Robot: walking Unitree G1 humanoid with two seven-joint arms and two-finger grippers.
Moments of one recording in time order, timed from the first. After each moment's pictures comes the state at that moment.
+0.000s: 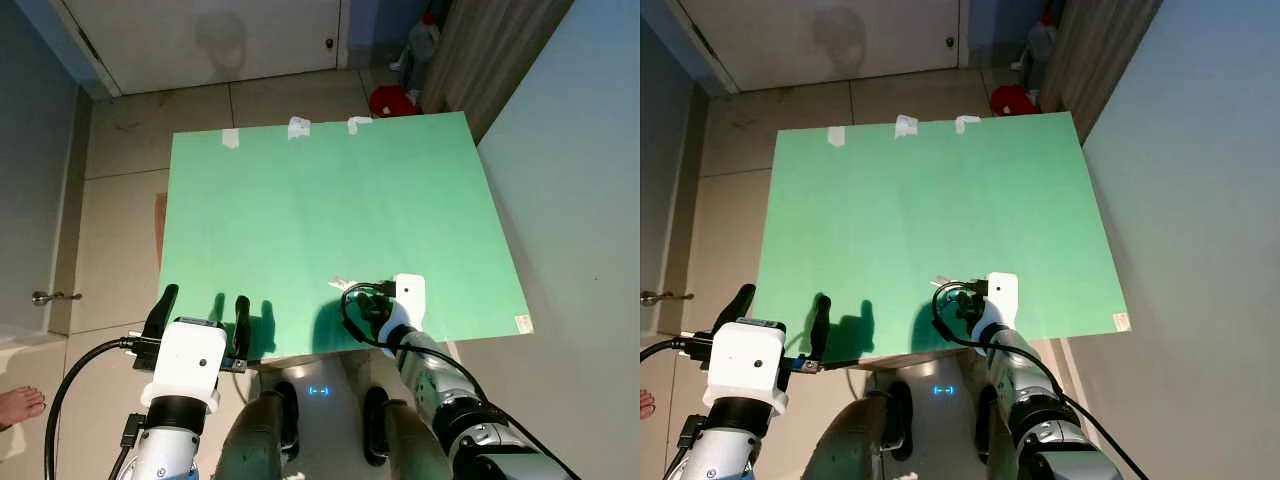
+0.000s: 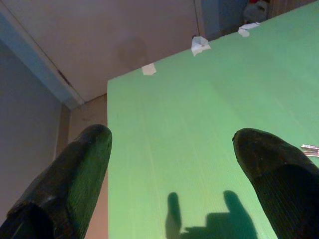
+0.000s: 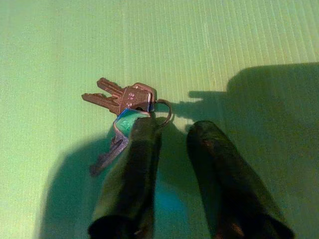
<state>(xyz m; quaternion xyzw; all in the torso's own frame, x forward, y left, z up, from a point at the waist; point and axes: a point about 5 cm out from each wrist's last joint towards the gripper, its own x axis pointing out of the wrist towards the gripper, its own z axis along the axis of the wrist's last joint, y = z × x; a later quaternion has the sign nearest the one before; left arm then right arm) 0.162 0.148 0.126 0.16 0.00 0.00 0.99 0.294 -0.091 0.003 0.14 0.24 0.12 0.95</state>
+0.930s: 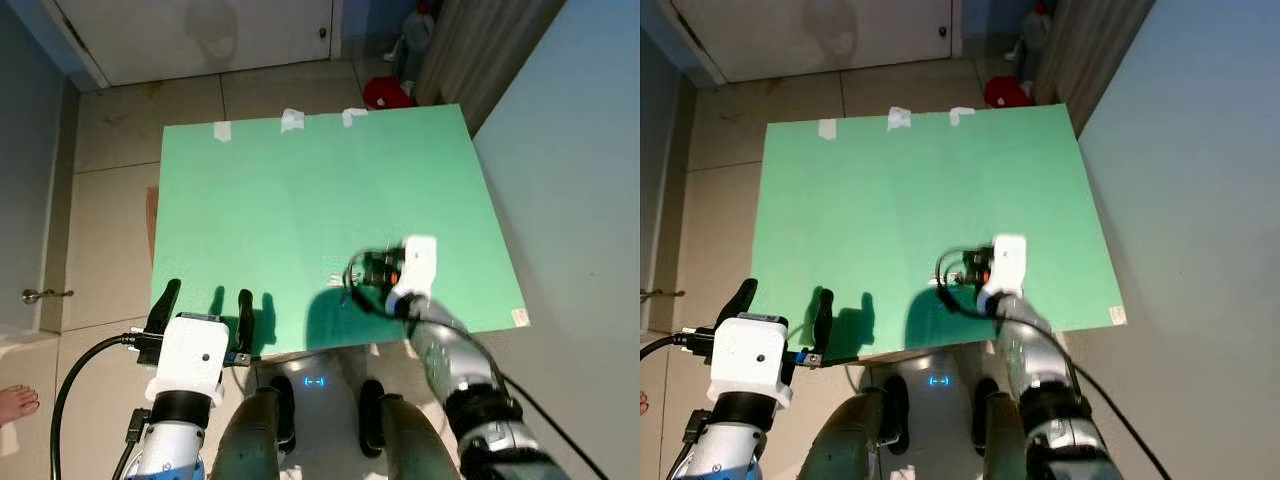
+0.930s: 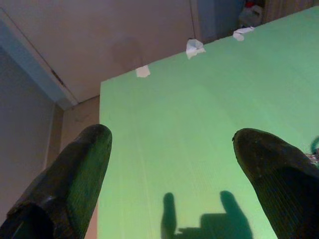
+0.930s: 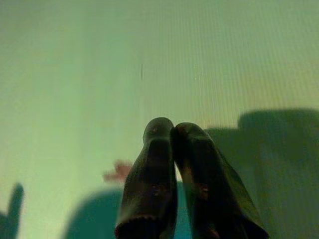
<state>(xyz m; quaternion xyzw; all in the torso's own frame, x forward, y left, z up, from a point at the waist) 0.165 0.142 0.129 0.15 -0.01 0.00 0.99 0.313 -0.097 0.047 0.12 0.18 0.15 0.97</state>
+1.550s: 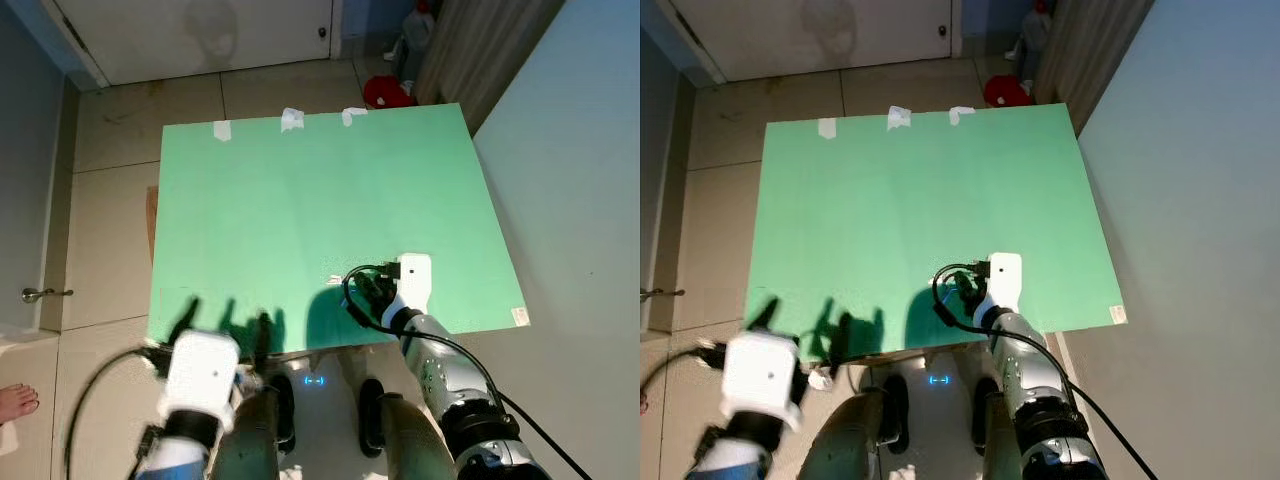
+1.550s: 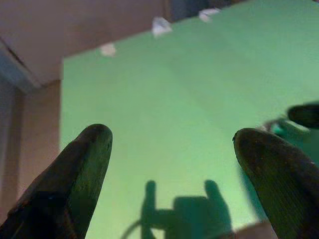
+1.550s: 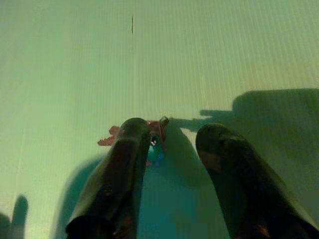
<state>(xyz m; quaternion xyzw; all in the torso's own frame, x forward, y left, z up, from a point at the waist) 0.151 0.133 0.116 0.11 0.03 -0.06 0.99 0.301 -0.092 0.037 0.13 0.20 0.13 0.96</state>
